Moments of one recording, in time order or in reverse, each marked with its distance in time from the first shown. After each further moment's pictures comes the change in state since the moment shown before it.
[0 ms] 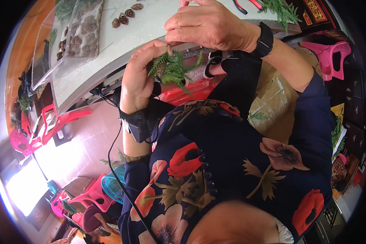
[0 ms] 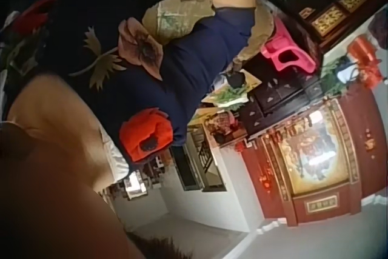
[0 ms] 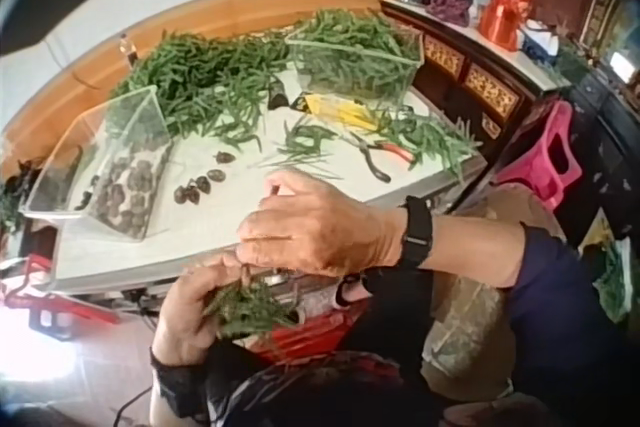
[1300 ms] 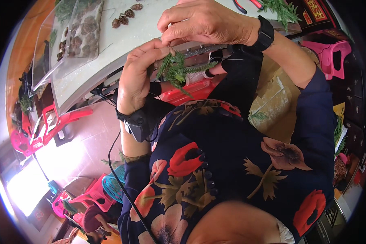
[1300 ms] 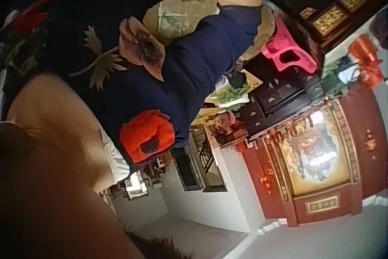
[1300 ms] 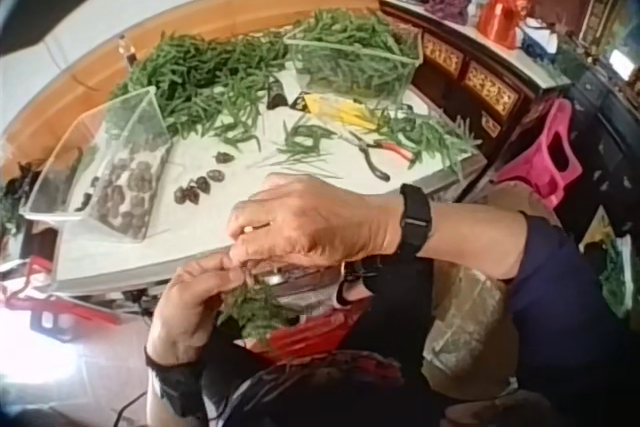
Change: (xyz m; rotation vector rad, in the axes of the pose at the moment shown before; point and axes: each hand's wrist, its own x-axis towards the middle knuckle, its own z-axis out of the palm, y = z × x) left_hand 0.000 0.003 -0.007 0.174 -0.003 -0.018; right_hand 0.012 0.005 -0.014 -0.267 -0.386 -0.118
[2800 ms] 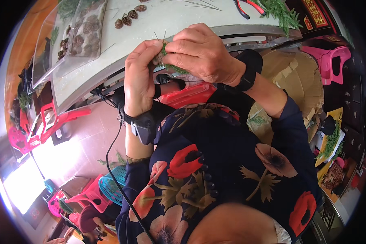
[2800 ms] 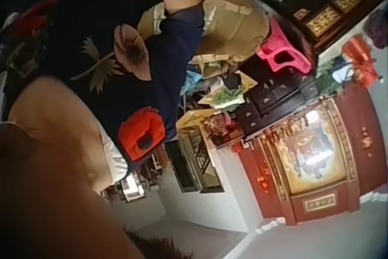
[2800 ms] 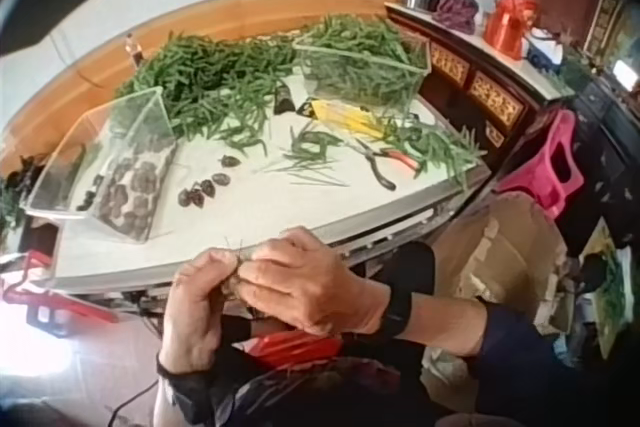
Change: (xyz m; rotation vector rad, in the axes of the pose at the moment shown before) left_hand -0.001 -0.005 0.010 -0.138 0.313 0.096; right_hand -0.001 -0.065 0.055 0.134 0.484 0.396
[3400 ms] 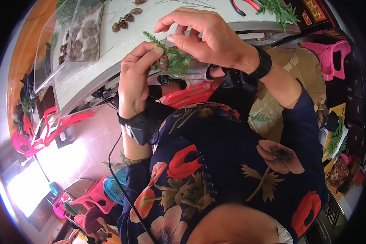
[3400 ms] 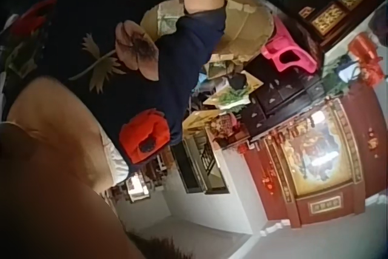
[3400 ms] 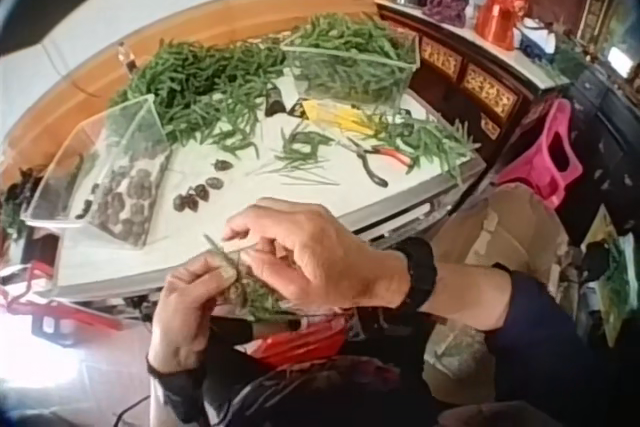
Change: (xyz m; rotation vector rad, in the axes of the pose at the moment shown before) left_hand 0.000 0.005 0.000 -0.025 -0.206 -0.062; right_hand 0.021 0.013 -0.028 0.473 -0.121 0.481
